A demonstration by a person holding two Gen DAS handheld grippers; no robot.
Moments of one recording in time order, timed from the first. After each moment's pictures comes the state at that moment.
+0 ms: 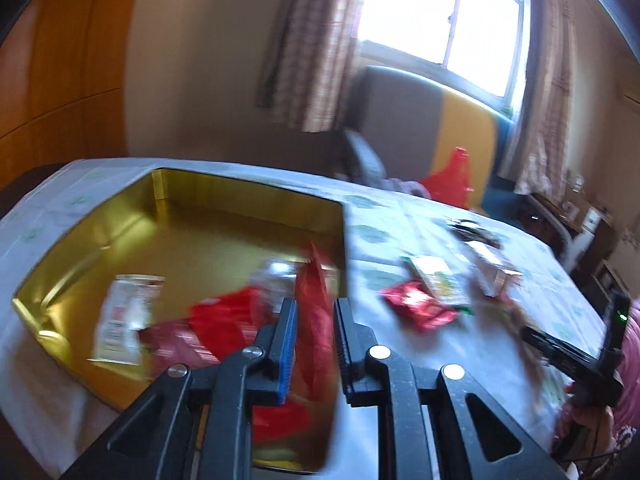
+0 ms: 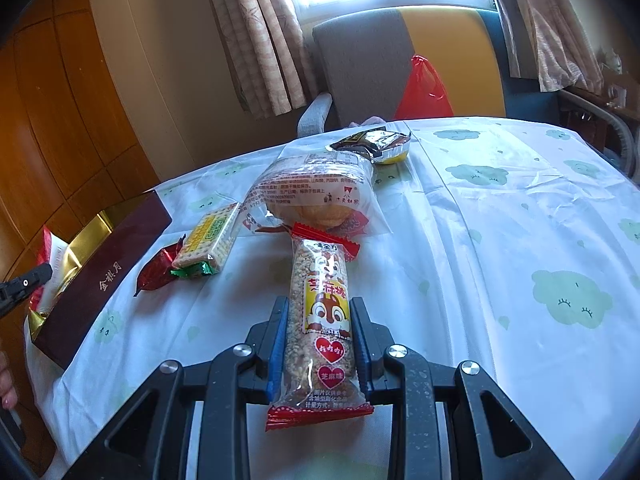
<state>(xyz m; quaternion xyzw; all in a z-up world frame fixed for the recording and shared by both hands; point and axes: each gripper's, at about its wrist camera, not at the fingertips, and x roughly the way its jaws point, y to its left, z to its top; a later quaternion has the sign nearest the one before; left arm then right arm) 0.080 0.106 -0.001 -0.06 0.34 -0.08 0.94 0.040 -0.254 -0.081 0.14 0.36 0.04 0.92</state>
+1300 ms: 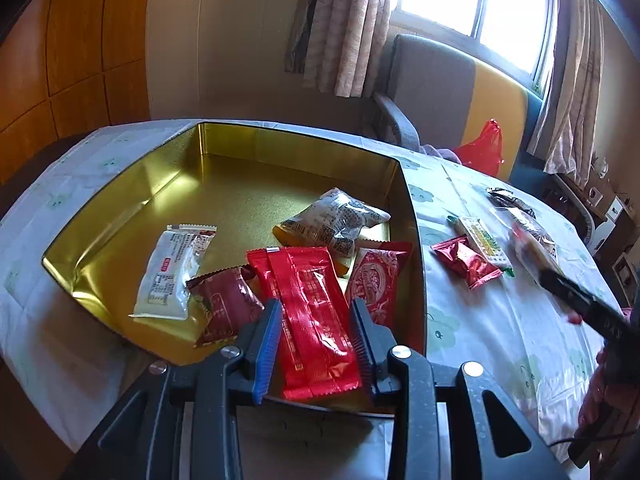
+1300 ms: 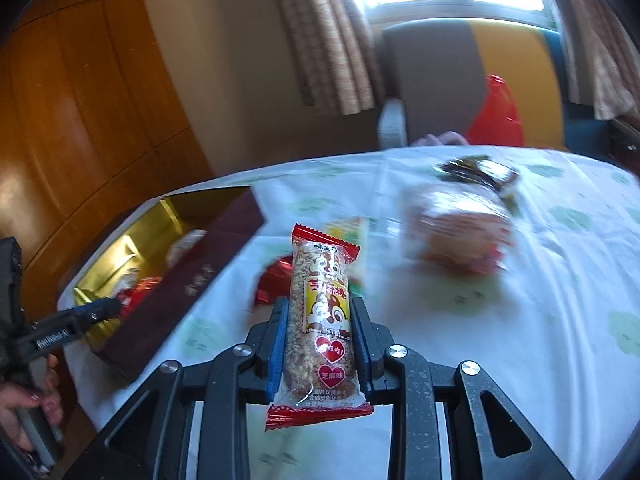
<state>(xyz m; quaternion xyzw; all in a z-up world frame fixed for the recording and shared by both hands) 0.066 0.128 -0.021 -0.04 0.40 -0.05 0.91 0.060 -0.149 -0.030 0.12 0.34 0.15 0.92</state>
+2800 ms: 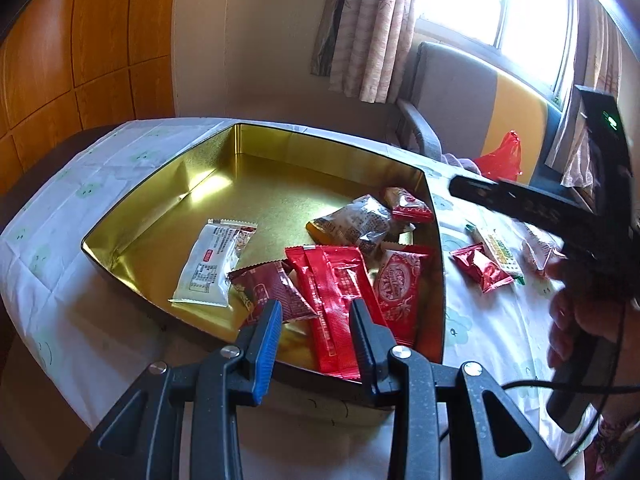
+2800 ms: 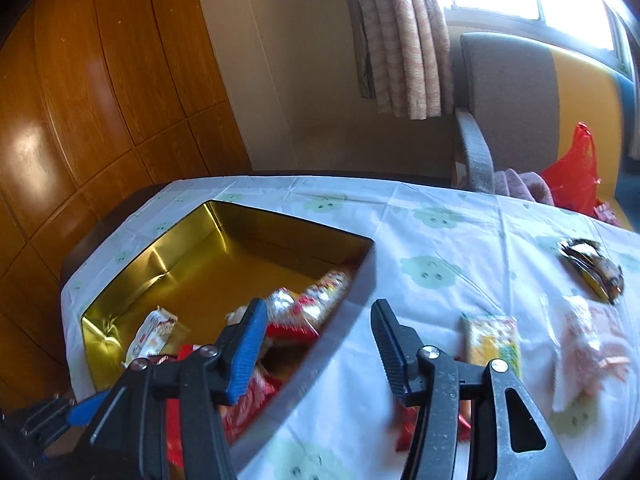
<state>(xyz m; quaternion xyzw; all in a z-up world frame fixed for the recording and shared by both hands) 0.051 0.142 -0.010 -0.05 0.40 -0.01 0.92 0.142 -0.039 0.000 0.07 0.36 0.18 0.91</state>
